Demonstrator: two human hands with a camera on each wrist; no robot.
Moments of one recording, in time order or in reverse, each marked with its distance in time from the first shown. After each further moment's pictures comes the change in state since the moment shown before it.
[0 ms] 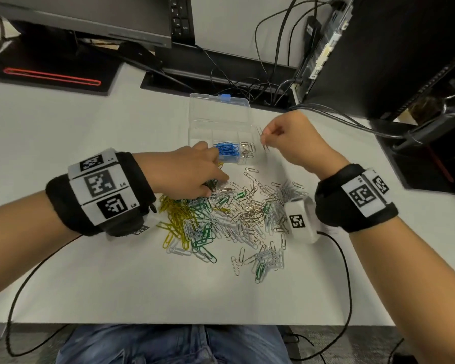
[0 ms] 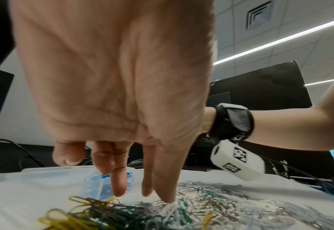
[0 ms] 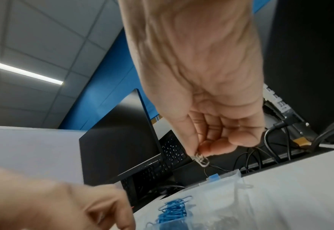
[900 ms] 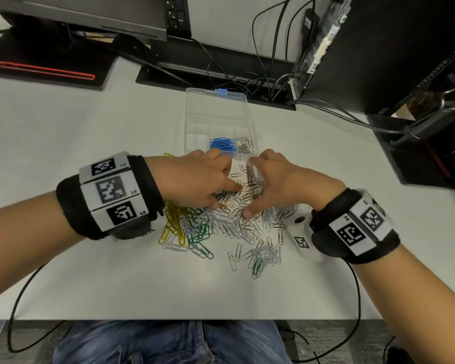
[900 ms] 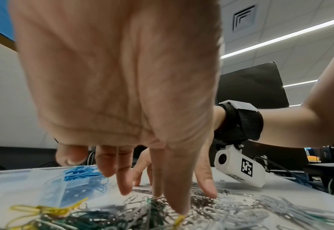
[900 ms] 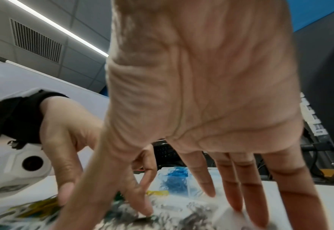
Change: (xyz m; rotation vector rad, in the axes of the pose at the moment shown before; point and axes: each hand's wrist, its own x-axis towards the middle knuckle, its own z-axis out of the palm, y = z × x) left_hand 0.007 0.023 0.003 0.087 0.012 0.092; right_hand -0.046 0.005 0.023 -0.519 -0.504 0.014
